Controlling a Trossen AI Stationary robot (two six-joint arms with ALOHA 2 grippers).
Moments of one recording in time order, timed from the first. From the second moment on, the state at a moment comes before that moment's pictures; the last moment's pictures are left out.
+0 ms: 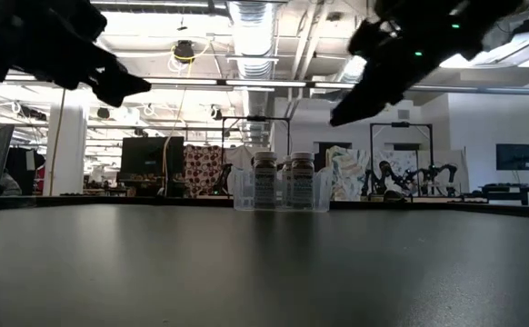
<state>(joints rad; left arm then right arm) 0.08 0.53 0.25 0.11 0.23 0.02 -0.11 1.27 0.70 -0.01 0.02 -0.03</state>
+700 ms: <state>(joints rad) 0.02 0.18 0.05 0.15 -0.03 -0.06 -0.09 1.05 0.53 0.01 0.02 0.04</state>
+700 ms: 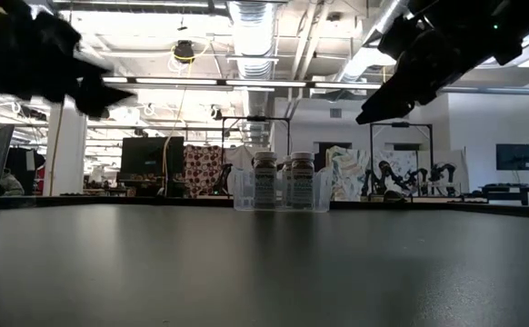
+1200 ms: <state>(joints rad) 0.02 0.01 0.01 0.03 -0.03 -0.07 -0.10 1.05 0.54 0.00 0.02 0.02</state>
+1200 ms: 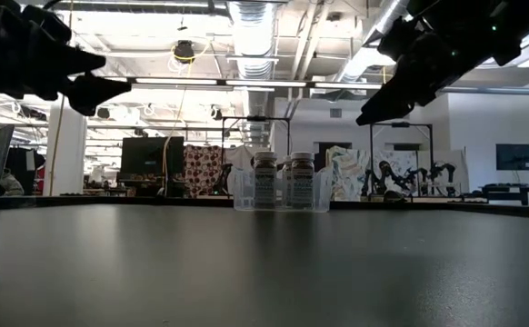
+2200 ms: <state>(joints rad) 0.02 0.04 0.01 0.02 -0.02 -0.08 0.08 1.03 0.53 -0.09 0.11 0.13</state>
